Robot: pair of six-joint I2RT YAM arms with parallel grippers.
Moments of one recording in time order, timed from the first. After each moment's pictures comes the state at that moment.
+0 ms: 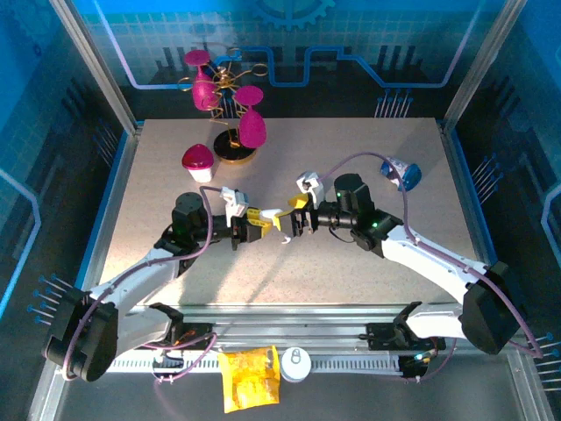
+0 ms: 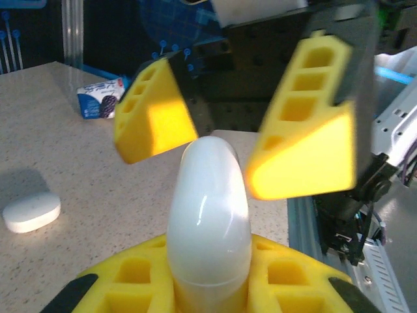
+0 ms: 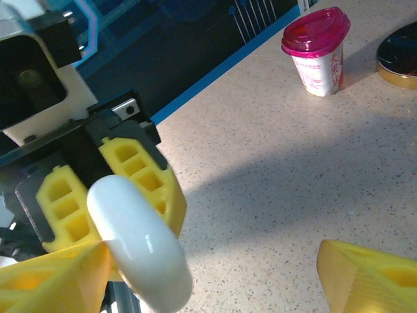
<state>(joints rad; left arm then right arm) -0.36 1.12 0.50 0.45 0.94 -0.11 0.64 1.27 0.85 0.05 -0.53 0.28</state>
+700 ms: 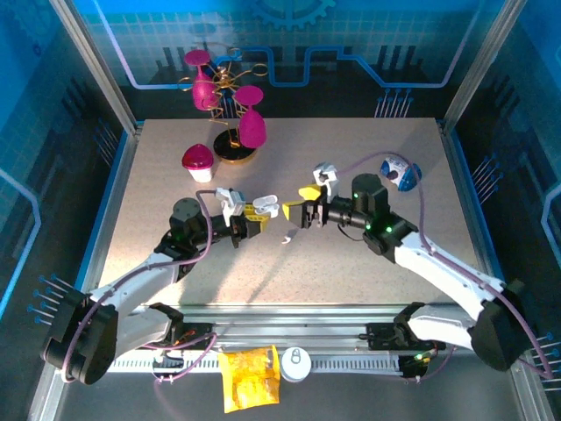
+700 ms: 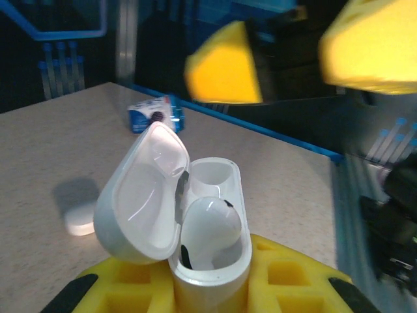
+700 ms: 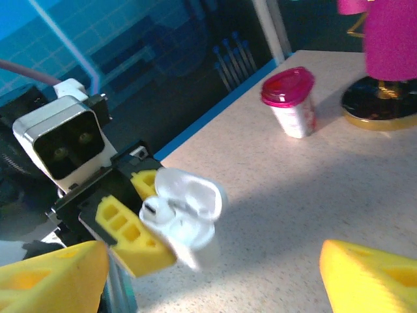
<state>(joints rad) -0.36 1.10 0.43 0.57 0.75 -0.11 0.60 1.13 0.79 0.10 -0.45 0.37</state>
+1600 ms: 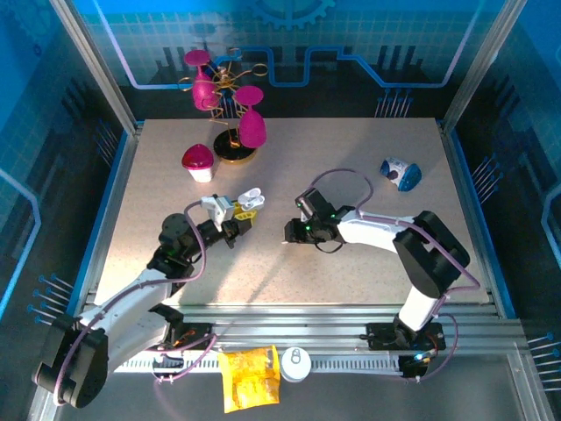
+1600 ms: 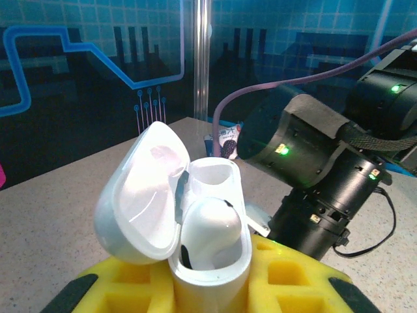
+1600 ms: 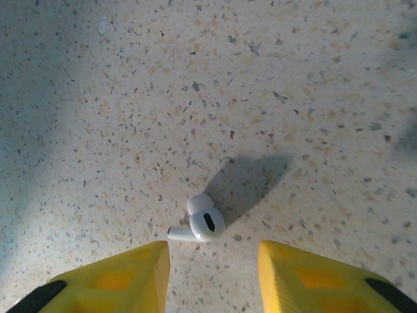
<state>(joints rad) -0.36 0.95 0.33 0.63 0.53 -0.03 0.70 1.73 0.97 -0.26 -0.15 0.66</state>
